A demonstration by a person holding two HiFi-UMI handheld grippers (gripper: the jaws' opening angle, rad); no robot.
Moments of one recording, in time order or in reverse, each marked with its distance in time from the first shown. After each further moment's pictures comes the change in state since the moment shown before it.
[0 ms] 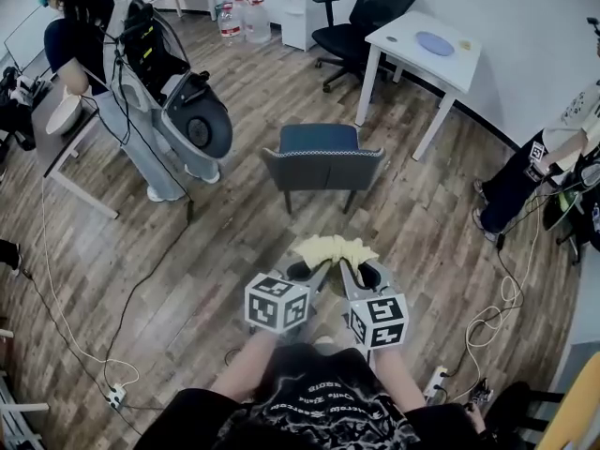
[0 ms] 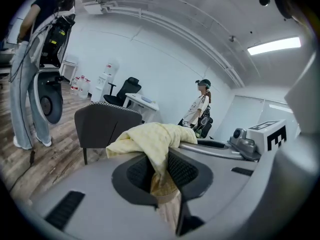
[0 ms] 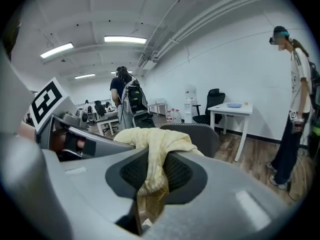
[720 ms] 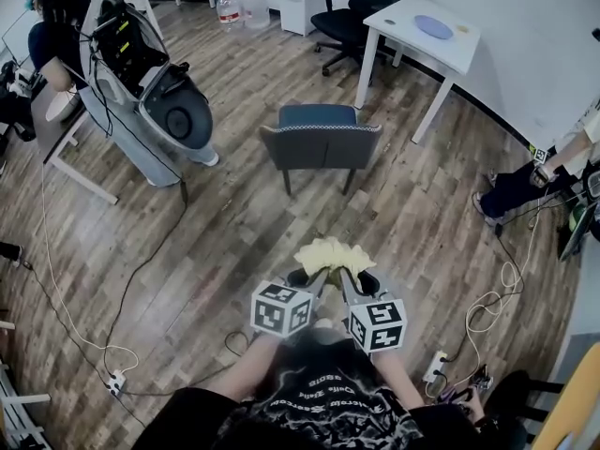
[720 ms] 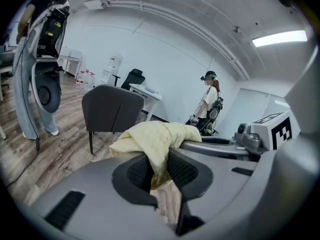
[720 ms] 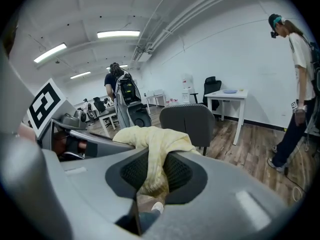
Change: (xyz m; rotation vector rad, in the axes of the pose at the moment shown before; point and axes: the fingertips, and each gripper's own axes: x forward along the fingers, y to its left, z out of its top) left arm -0.022 -0.018 -0.089 -0.017 0.086 0.061; right arm -0.047 0.023 -0.078 0.068 0.098 0.000
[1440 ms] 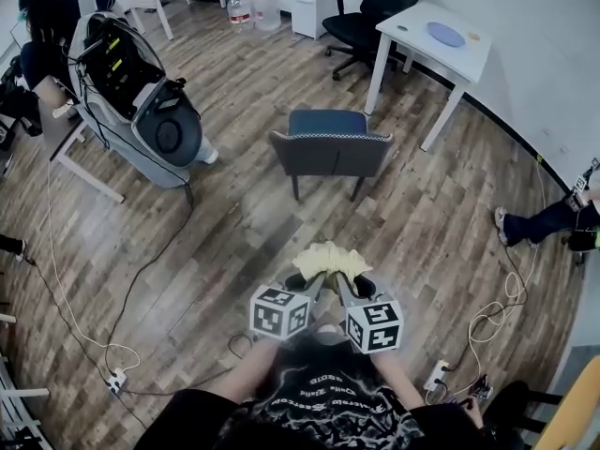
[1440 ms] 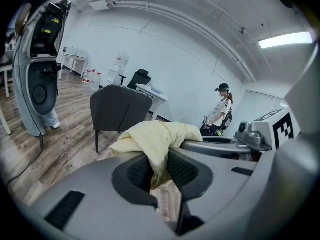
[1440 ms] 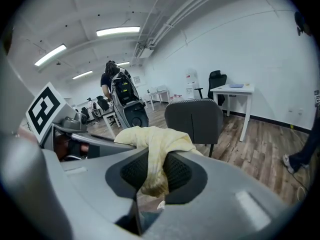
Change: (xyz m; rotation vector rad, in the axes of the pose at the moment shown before) left arm 0.007 0.031 0.013 -0.045 0.006 0.050; right arm 0.034 0.003 0.011 0.023 0.055 0.059
